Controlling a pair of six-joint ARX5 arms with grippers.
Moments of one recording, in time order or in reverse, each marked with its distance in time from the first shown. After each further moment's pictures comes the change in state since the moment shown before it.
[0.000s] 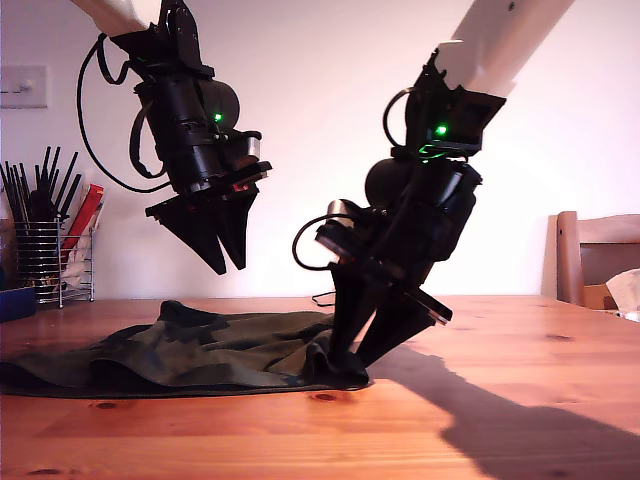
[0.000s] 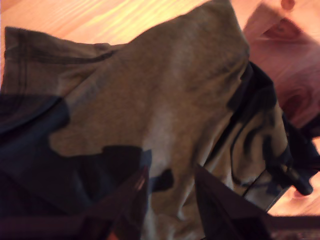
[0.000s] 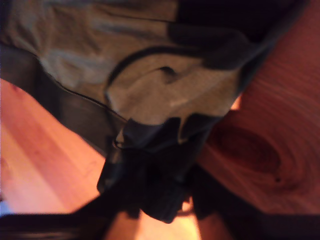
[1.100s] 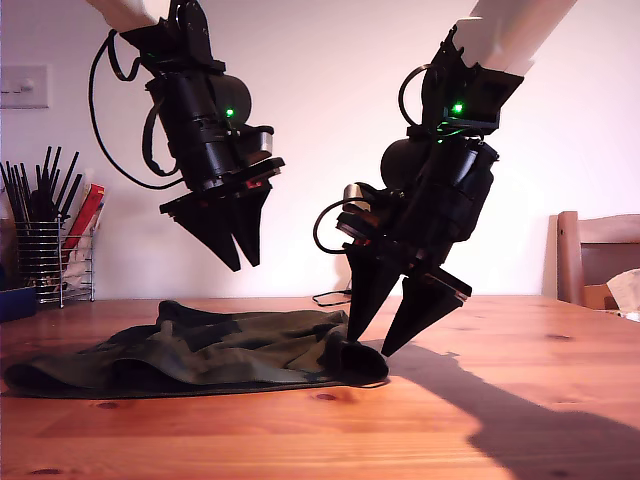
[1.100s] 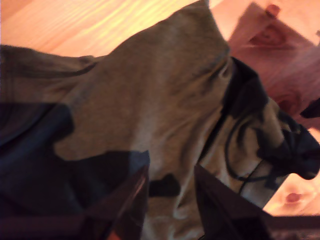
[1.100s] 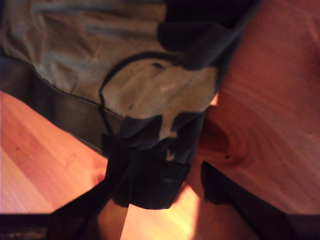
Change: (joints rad) left arm -0.035 -0.005 0.000 0.021 0.000 0.000; right arm -0.045 -0.052 -0.003 -0.027 0.050 -0.033
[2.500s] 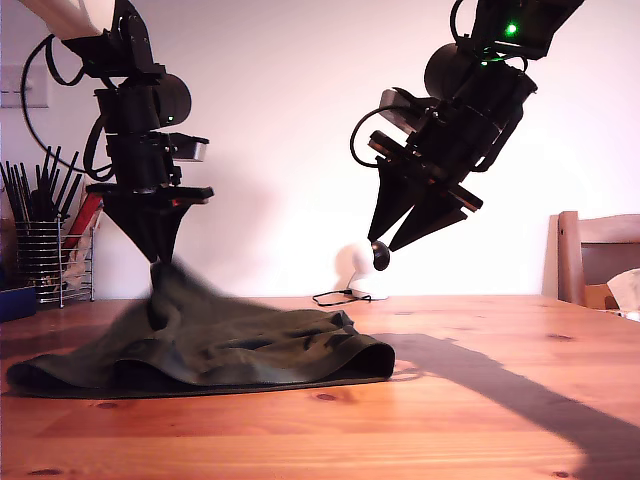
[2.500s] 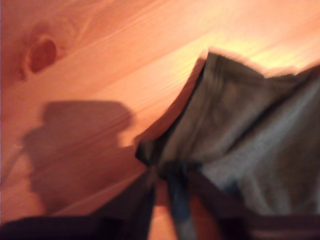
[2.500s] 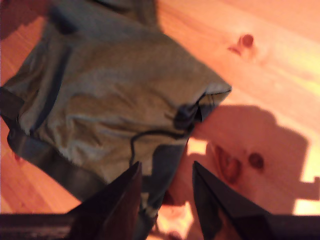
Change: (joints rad) left arm 0.154 -0.002 0.000 0.120 -0.310 0.050; right arm -0.083 -0.174 0.001 0.171 0.000 -0.047
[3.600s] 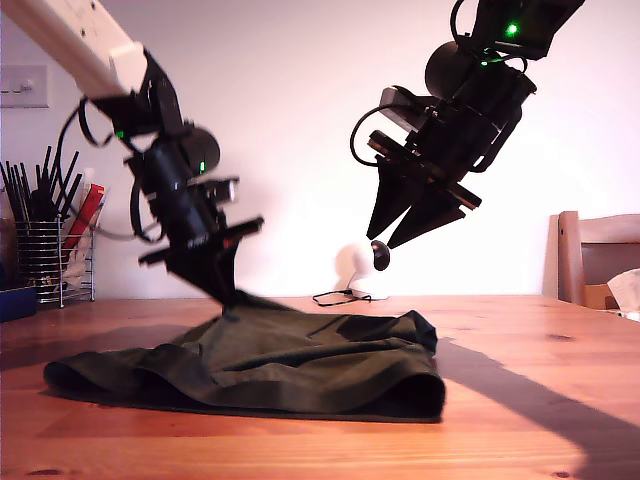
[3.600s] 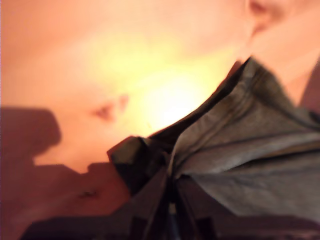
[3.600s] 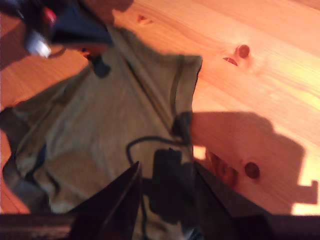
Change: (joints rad) left arm -0.056 0.053 -0.121 0.225 0.332 -0.179; right arm -0.003 0.000 0.000 0.046 0.000 0.000
